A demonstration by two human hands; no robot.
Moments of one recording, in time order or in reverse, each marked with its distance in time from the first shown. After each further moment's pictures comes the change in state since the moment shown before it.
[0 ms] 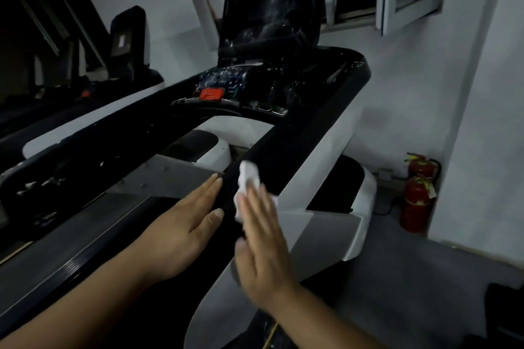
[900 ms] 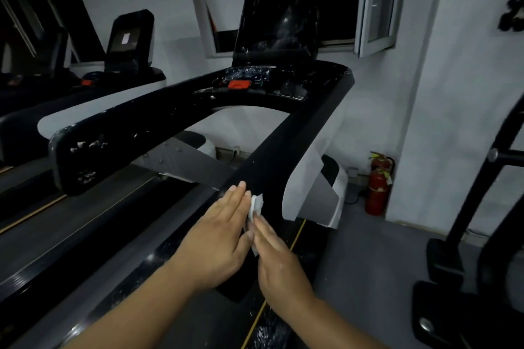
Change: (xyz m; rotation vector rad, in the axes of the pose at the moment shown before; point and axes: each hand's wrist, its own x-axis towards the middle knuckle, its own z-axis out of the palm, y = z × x) left_hand -0.262 -0.093 0.028 0.206 0.165 0.338; right_hand -0.195 -0.193 0.093 -0.138 -0.146 0.027
